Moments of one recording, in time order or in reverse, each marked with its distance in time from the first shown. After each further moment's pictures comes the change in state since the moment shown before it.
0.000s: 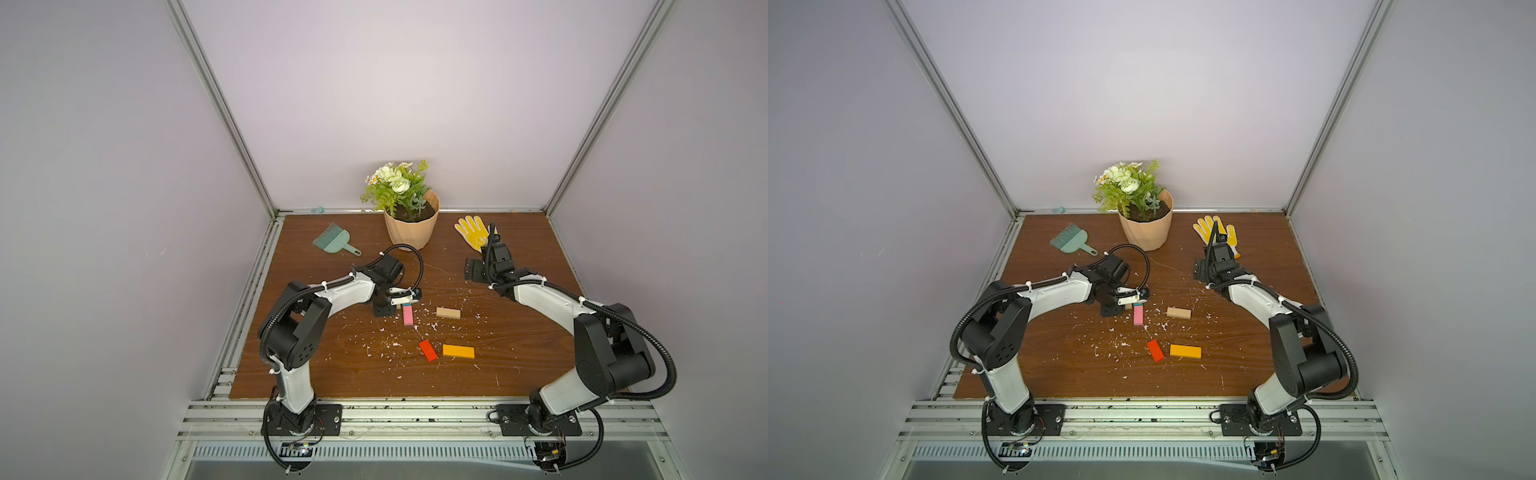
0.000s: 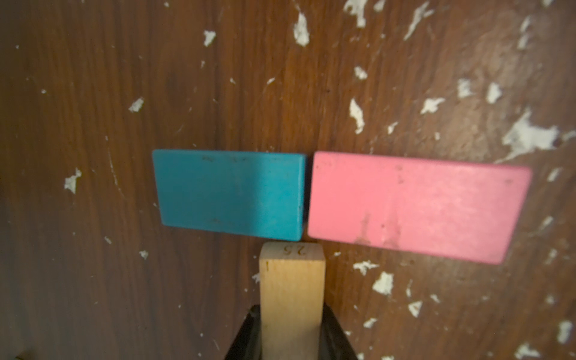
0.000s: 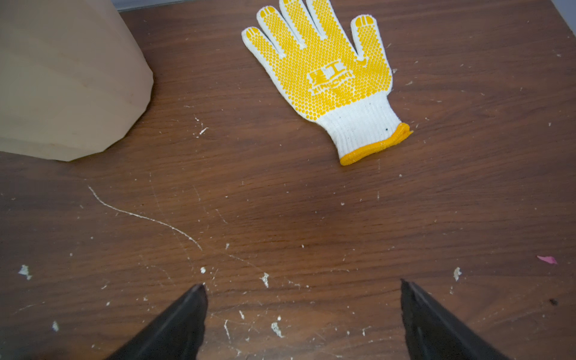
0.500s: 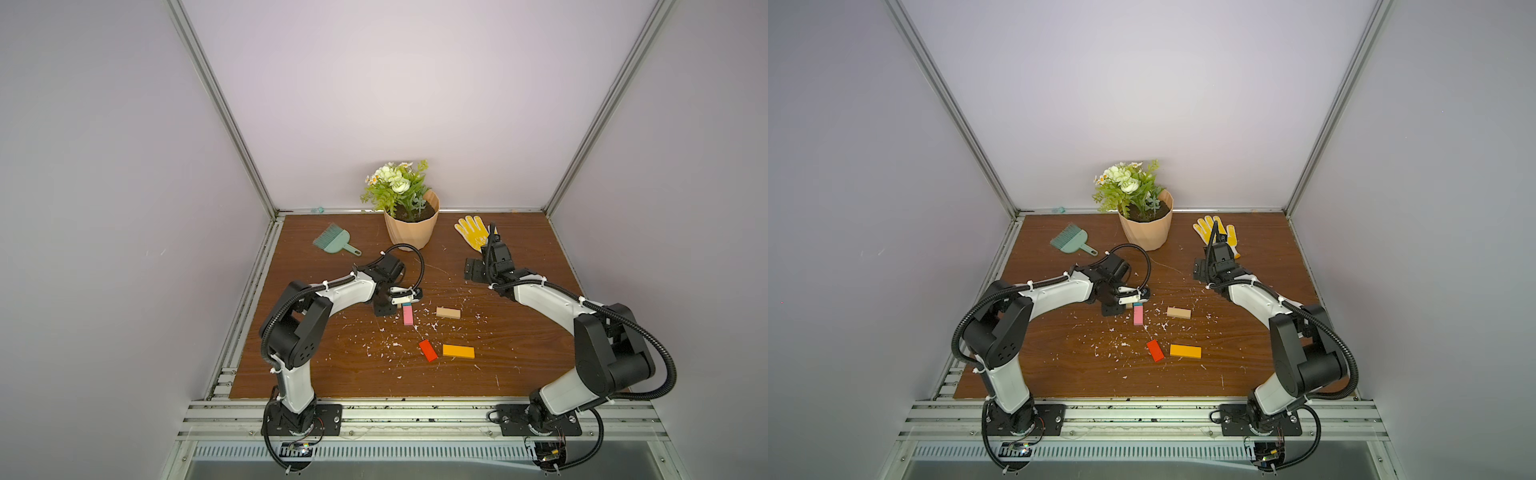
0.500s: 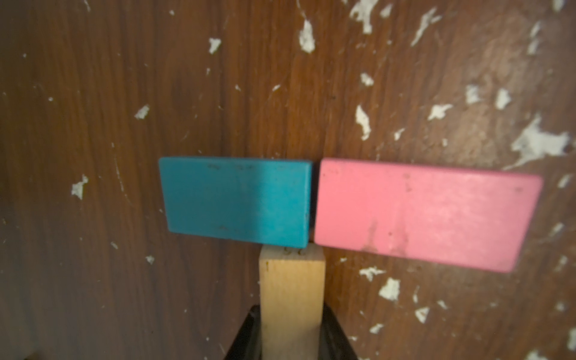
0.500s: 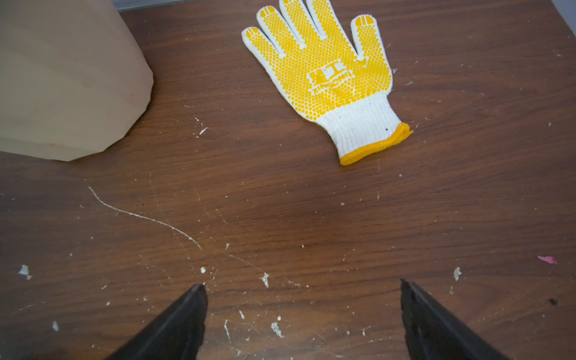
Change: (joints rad) left arm -0.004 0.011 0.011 0.002 -0.010 0.008; right arm 0.000 0.000 0.000 0.000 0.000 0.000
